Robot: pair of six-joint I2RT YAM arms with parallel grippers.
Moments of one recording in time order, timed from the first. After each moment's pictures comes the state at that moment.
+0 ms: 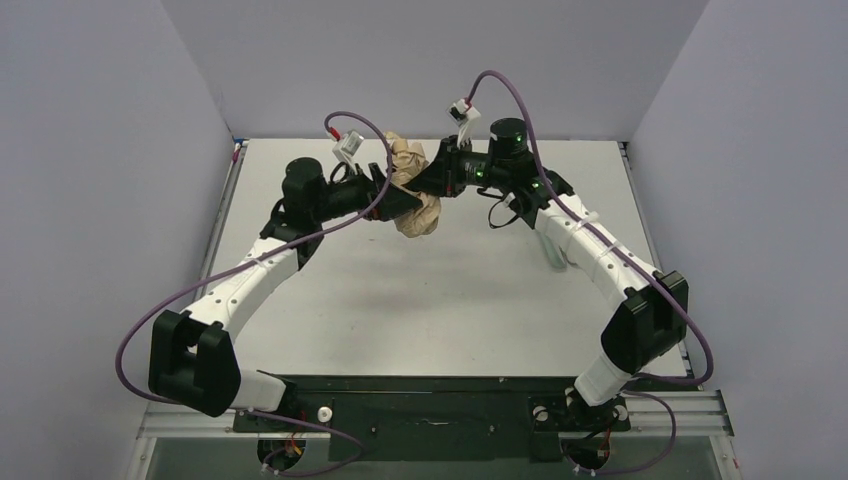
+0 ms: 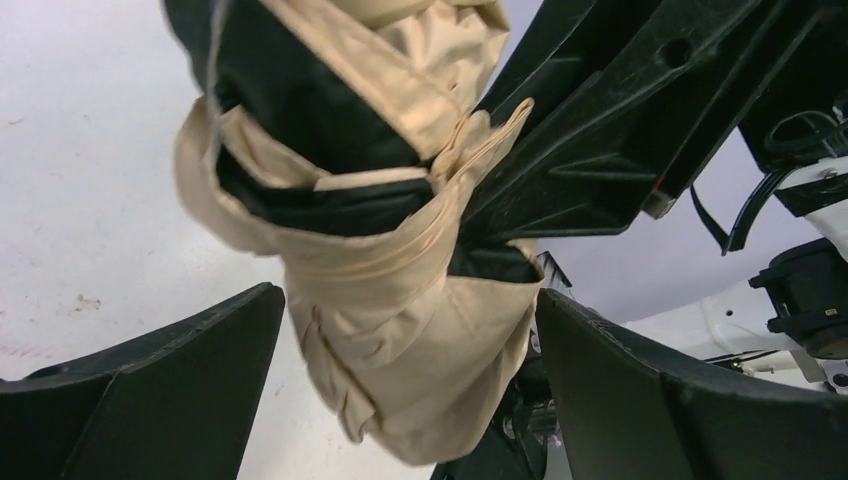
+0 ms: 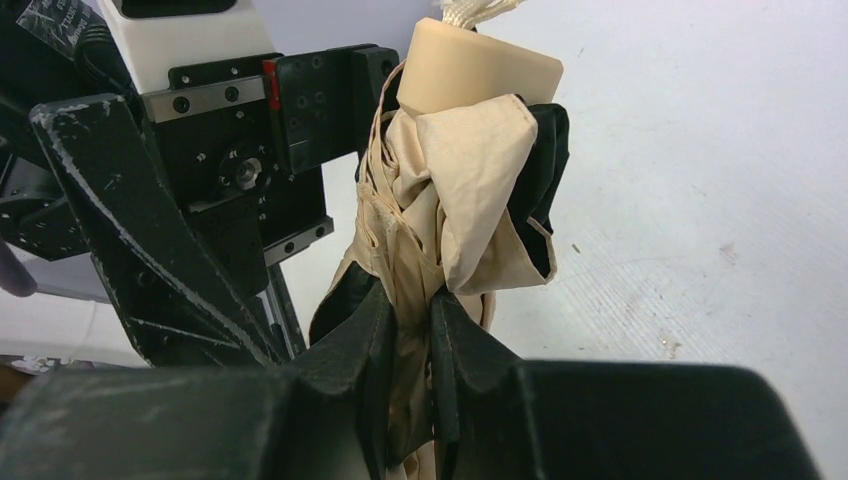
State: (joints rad) left arm -0.35 1.38 1.05 0.21 0.73 -0.70; right arm 0.50 1.62 1.53 -0.20 -0.67 0.35
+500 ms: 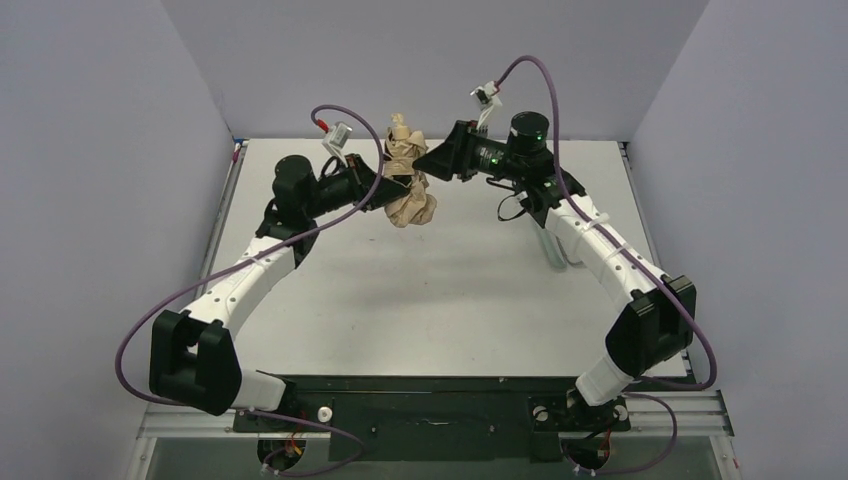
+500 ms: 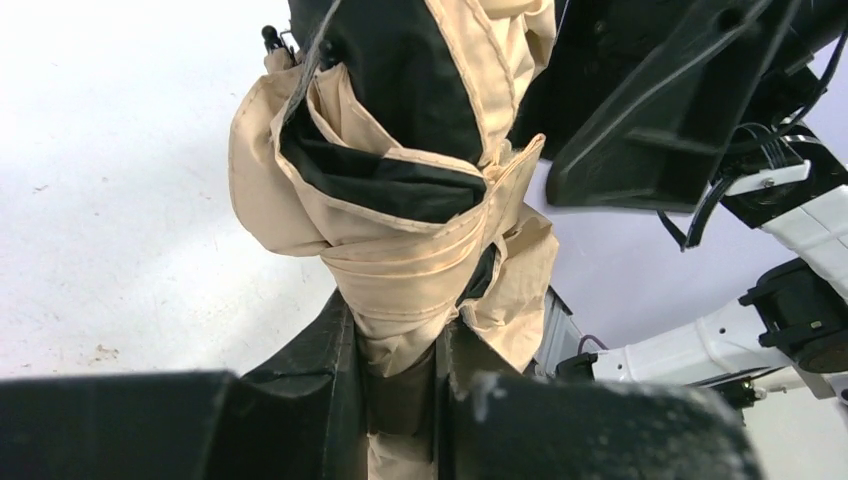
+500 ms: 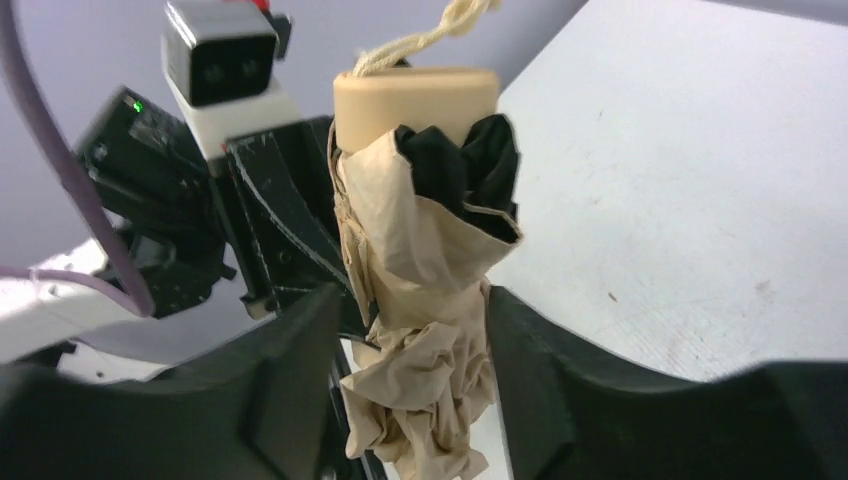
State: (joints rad) left arm -0.33 1.39 1.05 0.33 0.74 -0.74; right arm 0.48 1.59 1.49 -0.05 -0.67 0.57
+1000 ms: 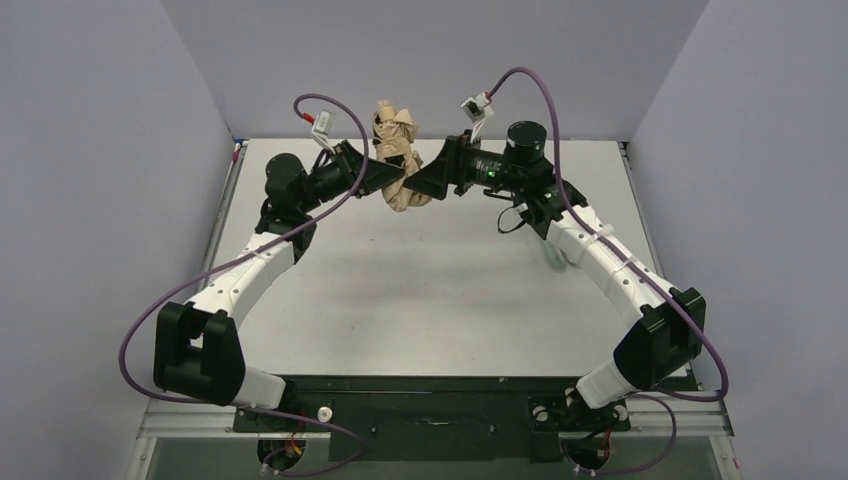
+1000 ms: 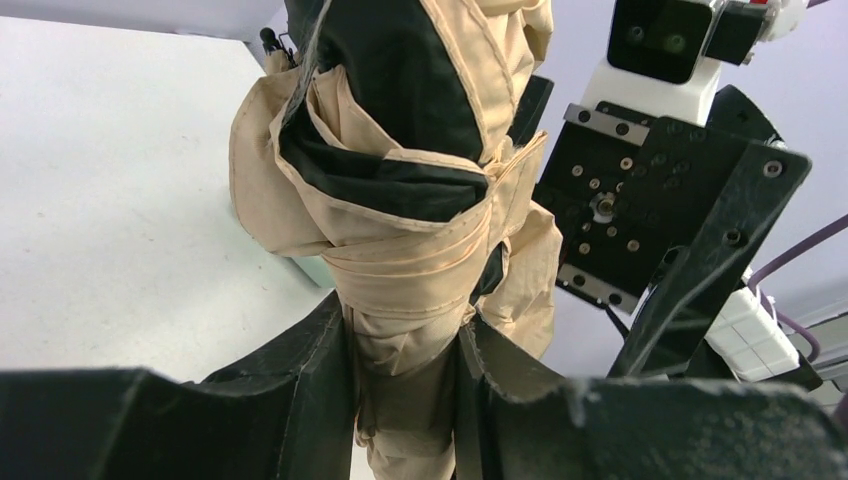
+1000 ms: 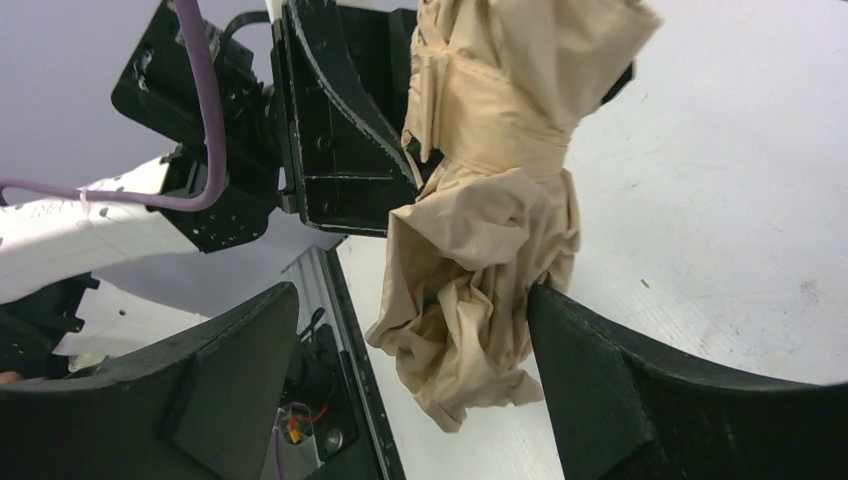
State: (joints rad) left arm -0.27 1.42 1.05 0.54 0.73 -1.00; right arm 0.49 1.52 1.44 -0.01 -0.71 0.56
